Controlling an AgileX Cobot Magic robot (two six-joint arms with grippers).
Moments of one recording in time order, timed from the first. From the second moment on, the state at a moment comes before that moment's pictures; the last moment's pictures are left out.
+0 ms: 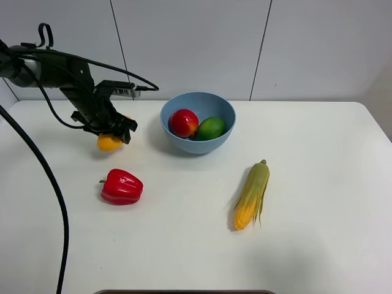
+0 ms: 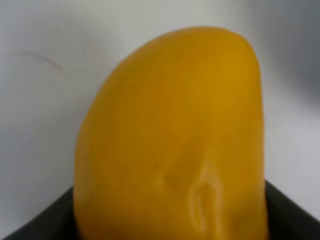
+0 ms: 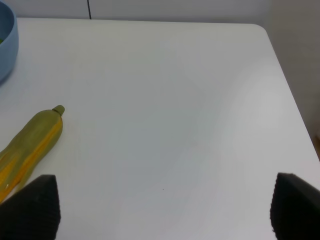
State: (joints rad) left arm -0.26 2.06 -1.41 -0.11 0.63 0.12; right arm 0.08 0.00 -0.56 -0.10 1.10 0.08
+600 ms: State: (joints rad) left arm -0.42 1.88 -1.42 -0.15 0.50 0.09; right arm 0.08 0.00 -0.56 -0.10 1.10 0.08
